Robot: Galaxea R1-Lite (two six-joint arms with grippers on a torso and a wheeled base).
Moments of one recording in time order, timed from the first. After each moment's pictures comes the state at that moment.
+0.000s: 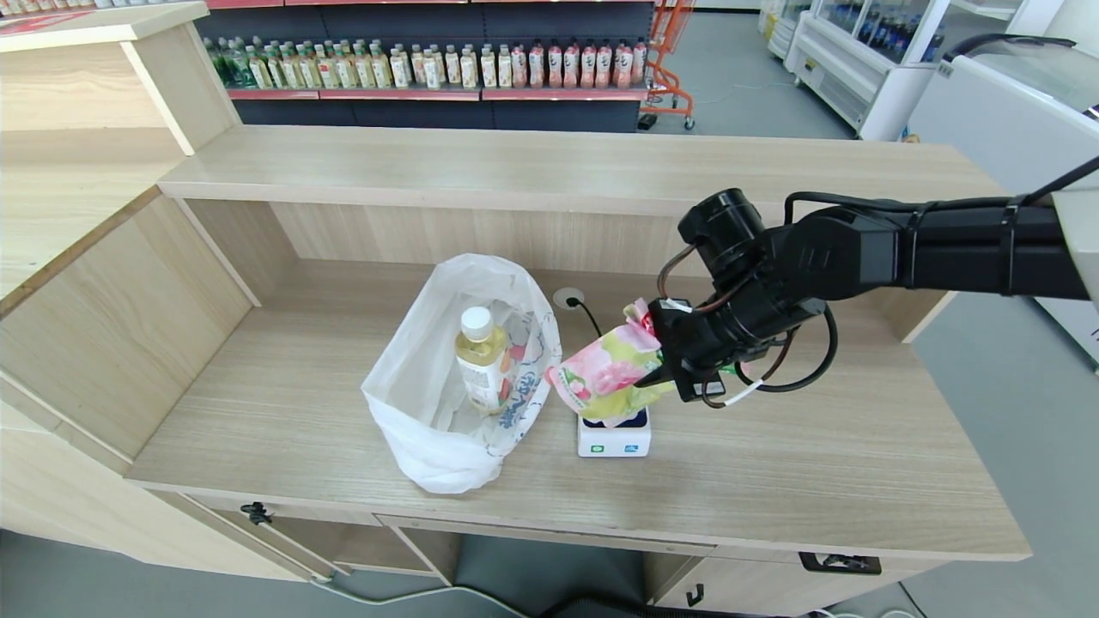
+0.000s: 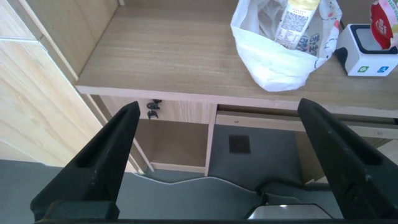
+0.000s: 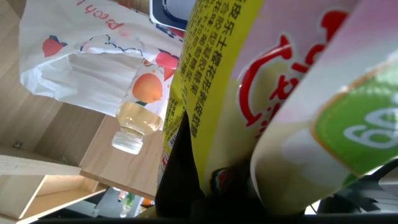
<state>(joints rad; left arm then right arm) 0.00 0.00 0.00 0.00 -0.02 0.00 0.50 2.10 -1.79 0.55 0.22 1.72</state>
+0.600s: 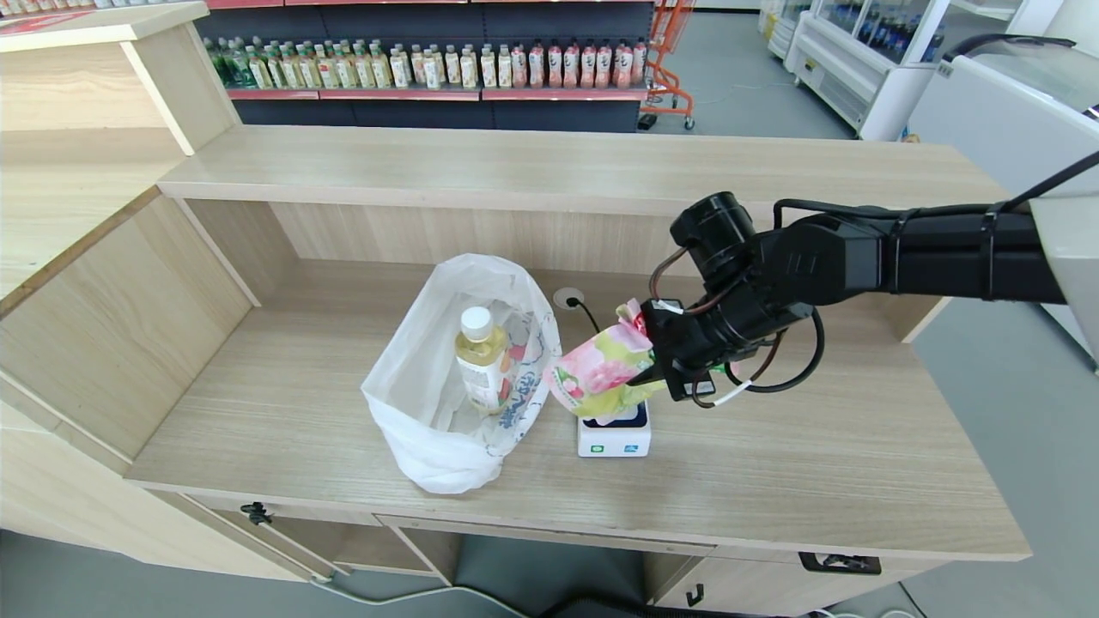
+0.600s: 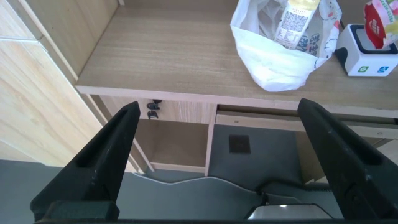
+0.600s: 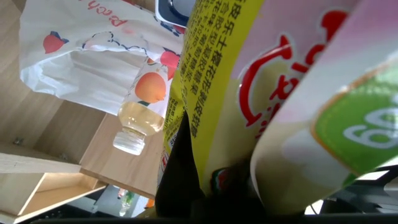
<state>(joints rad) 0.00 0.00 0.00 0.00 -0.02 0.00 0.51 2.13 -1.80 0.52 0.22 1.72</state>
